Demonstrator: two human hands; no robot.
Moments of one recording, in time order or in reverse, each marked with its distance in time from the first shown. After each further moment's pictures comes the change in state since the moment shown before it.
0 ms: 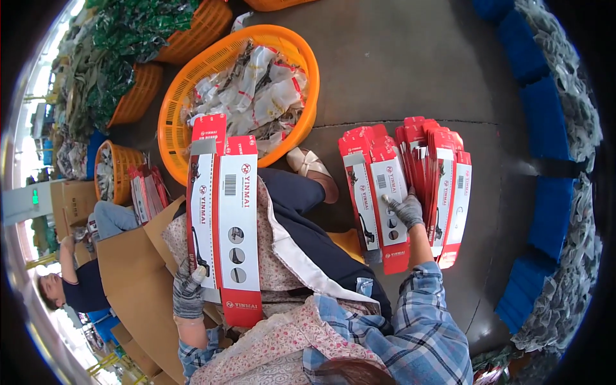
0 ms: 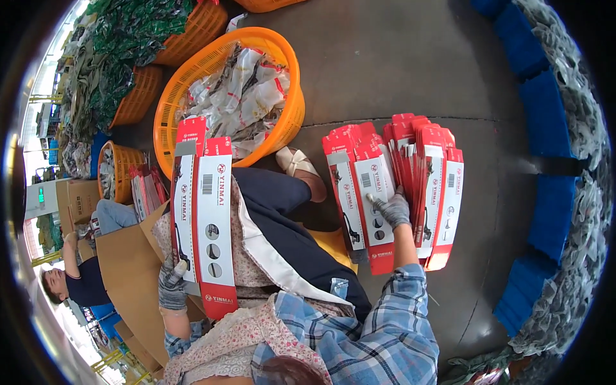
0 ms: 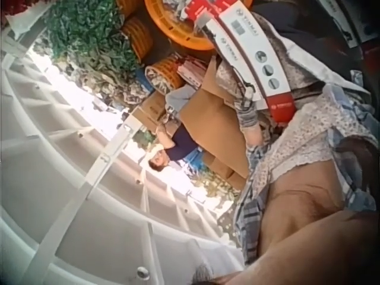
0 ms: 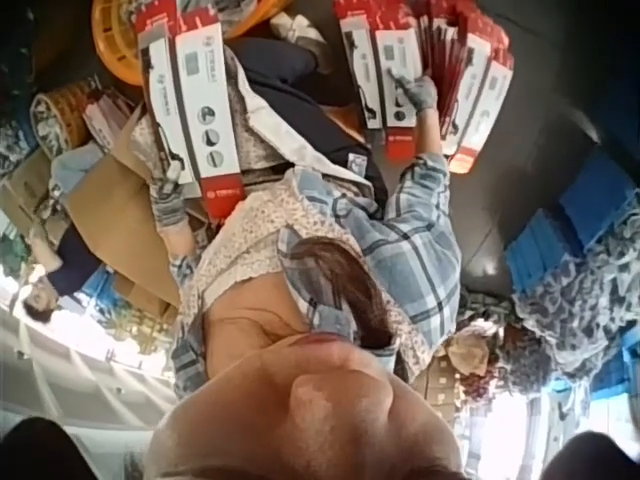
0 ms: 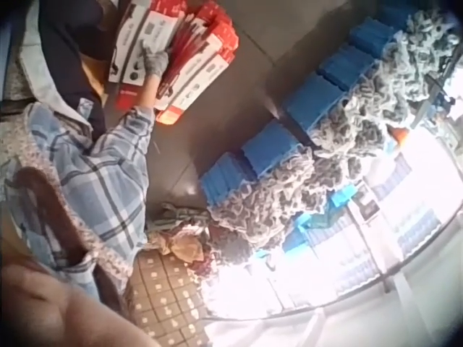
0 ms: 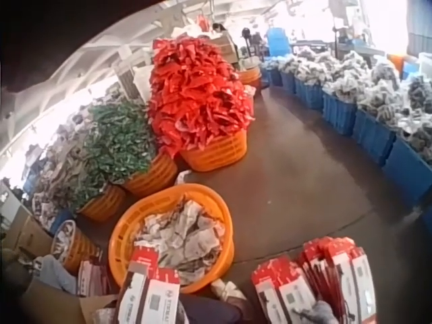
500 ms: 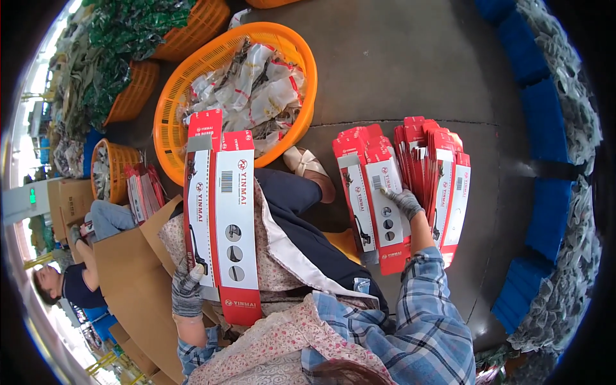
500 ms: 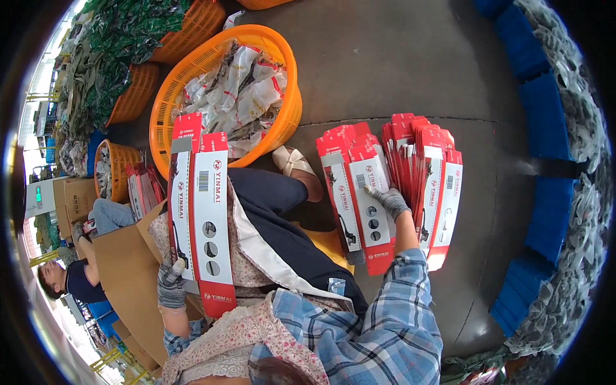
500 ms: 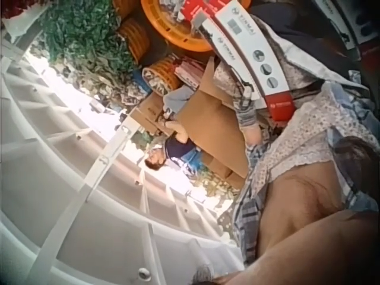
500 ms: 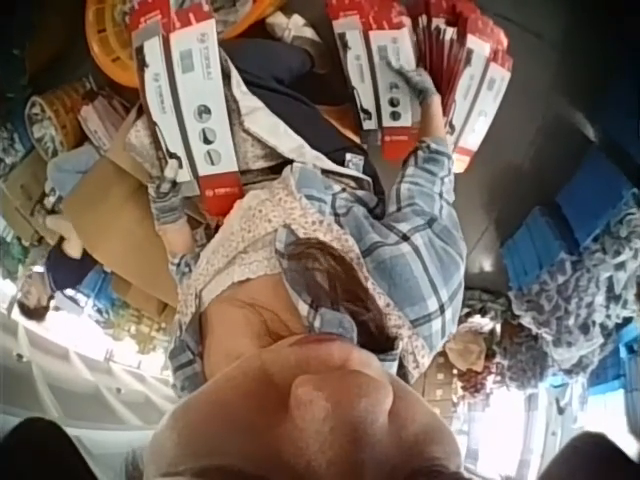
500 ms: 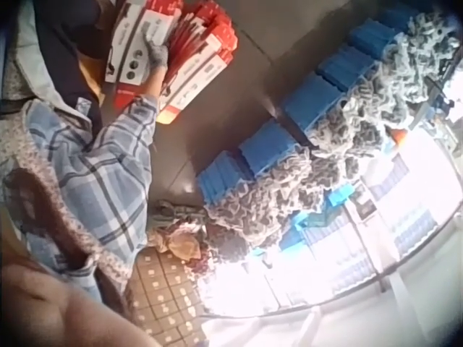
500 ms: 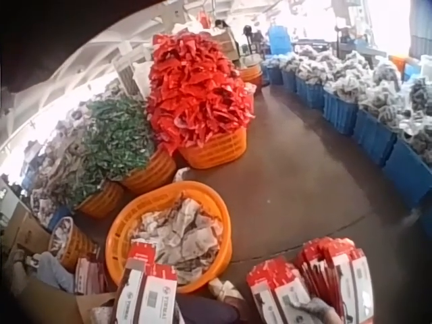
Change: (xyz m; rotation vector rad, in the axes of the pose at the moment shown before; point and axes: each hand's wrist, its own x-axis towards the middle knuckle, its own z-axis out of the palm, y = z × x) left_hand 0.008 -0.012 -0.009 -0.049 -0.032 -0.028; right_hand 0.038 -0.003 -0.002 0.423 -0.346 0.100
